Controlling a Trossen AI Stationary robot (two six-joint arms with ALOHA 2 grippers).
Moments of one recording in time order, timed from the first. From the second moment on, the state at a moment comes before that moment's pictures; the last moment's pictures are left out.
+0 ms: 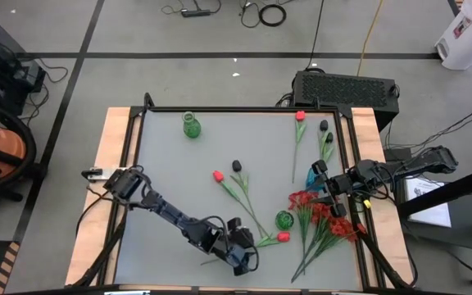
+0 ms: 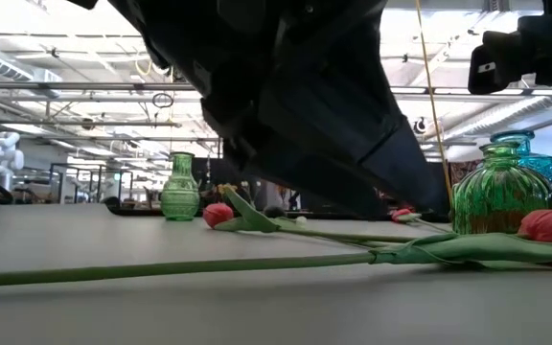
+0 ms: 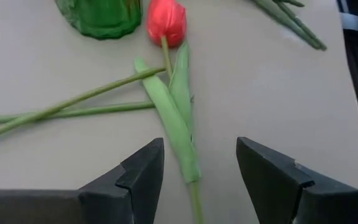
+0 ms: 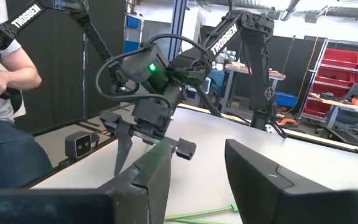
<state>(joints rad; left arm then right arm) -0.52 2.16 1.41 -0.04 -0.36 -0.59 0.21 0.30 0.03 0.35 -0.16 -0.12</state>
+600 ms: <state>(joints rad) -0.48 2.17 1.41 -0.02 -0.38 -0.57 0.21 0.30 0.03 0.35 -0.16 -0.12</state>
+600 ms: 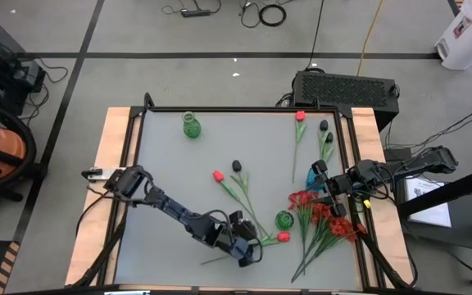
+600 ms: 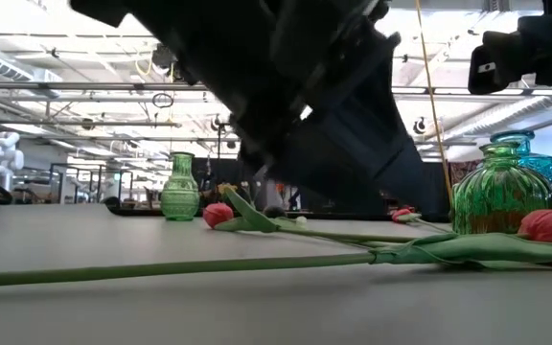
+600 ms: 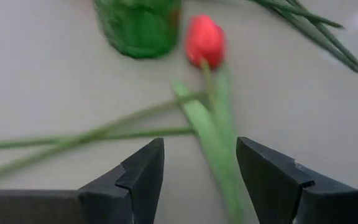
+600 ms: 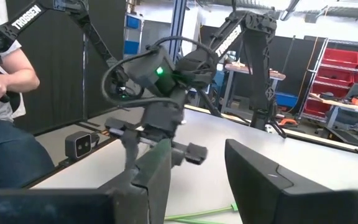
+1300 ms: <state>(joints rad) -0.50 2.22 1.41 0.00 -0.41 -0.59 0.21 0.30 0.03 0.31 -0.16 -0.12</state>
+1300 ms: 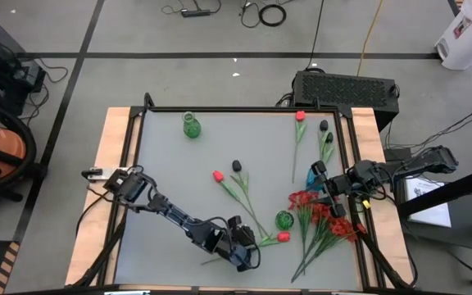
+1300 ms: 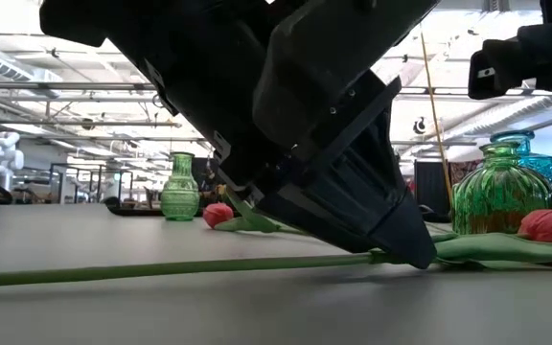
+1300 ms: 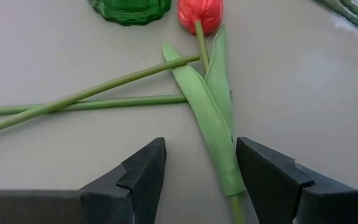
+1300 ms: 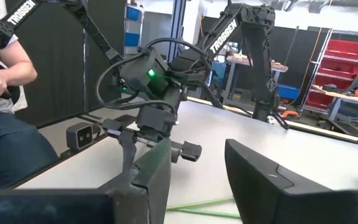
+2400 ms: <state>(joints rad) -0.51 2.23 1.41 0.02 -0.34 -0.46 0.21 0.30 0.03 0.32 -0.16 -0.12</state>
